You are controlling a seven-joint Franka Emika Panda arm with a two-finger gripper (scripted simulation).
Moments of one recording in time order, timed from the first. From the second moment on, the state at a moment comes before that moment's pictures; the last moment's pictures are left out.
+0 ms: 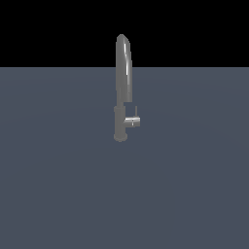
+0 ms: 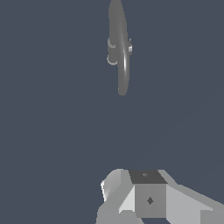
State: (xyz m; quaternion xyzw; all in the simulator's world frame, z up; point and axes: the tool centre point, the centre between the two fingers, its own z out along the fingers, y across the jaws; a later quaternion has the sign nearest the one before) arm -0.256 0.007 0.492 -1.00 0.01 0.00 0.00
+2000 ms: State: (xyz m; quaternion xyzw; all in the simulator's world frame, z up) arm -0.099 -0.001 0.446 -0.95 0.18 0.18 0.17
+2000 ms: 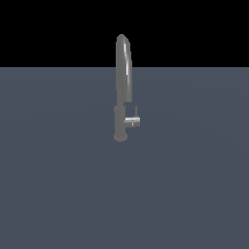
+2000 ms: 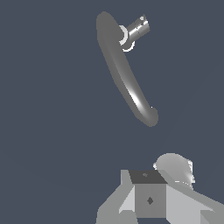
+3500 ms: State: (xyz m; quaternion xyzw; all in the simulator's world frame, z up) arm 0.044 -0.037 0.309 -0.78 0.35 0.38 0.35
